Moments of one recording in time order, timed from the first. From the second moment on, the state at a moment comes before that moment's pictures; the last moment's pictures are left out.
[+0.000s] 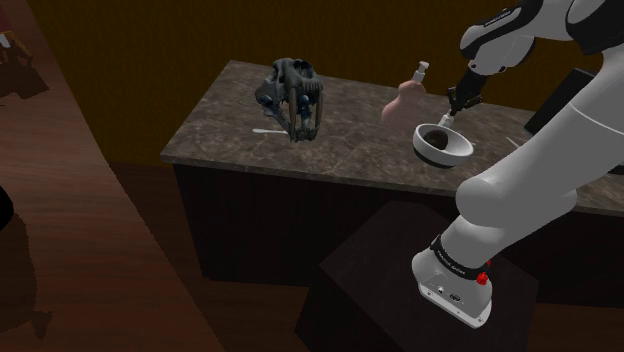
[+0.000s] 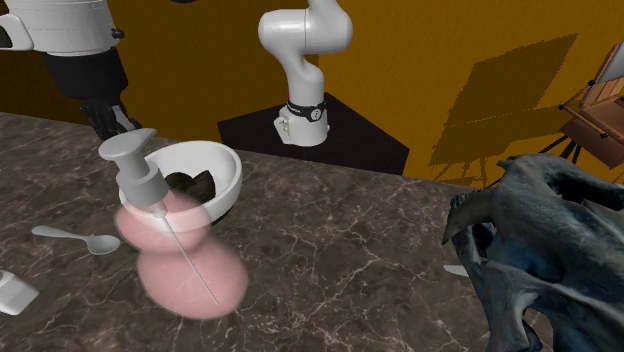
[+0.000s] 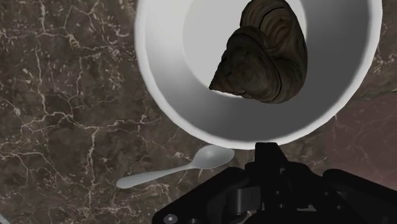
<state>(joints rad) -0.55 -0.06 -0.50 -2.14 -0.05 2.19 0.14</state>
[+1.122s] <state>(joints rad) -0.53 -0.21 -0.39 -2.53 -0.37 2.34 0.34</state>
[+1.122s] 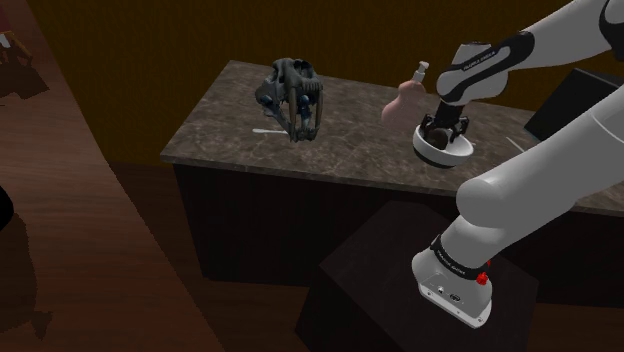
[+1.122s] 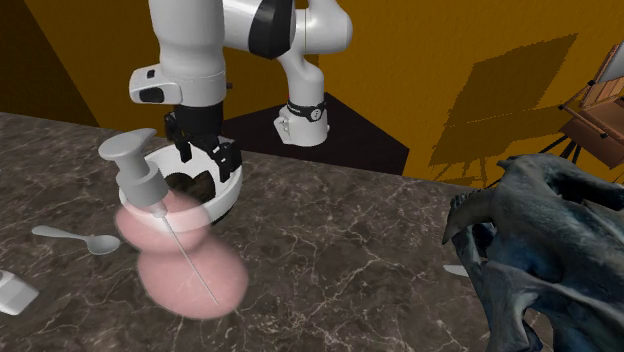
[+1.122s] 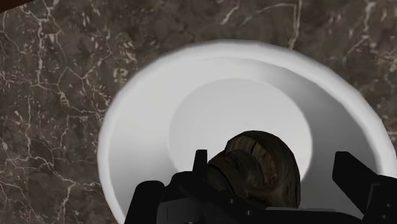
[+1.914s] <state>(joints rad) -0.53 -0.15 -0.41 -2.54 -0.37 2.43 0.33</state>
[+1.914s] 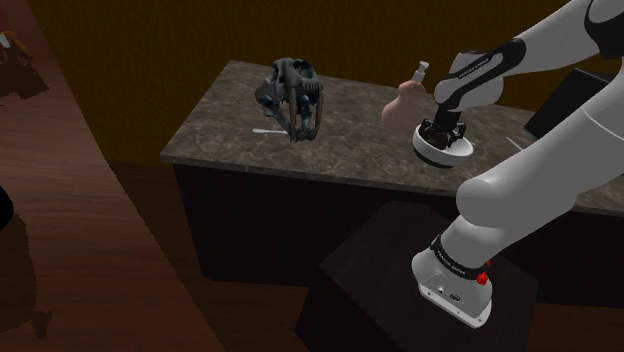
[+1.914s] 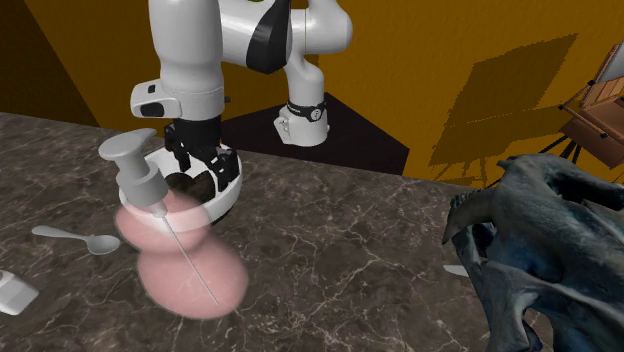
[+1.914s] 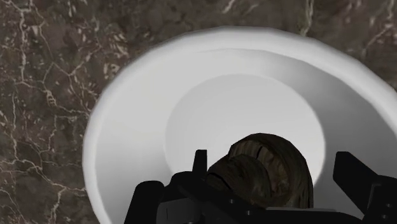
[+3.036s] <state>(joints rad) -0.53 -0.21 -0.39 -2.52 -0.37 2.34 0.33</state>
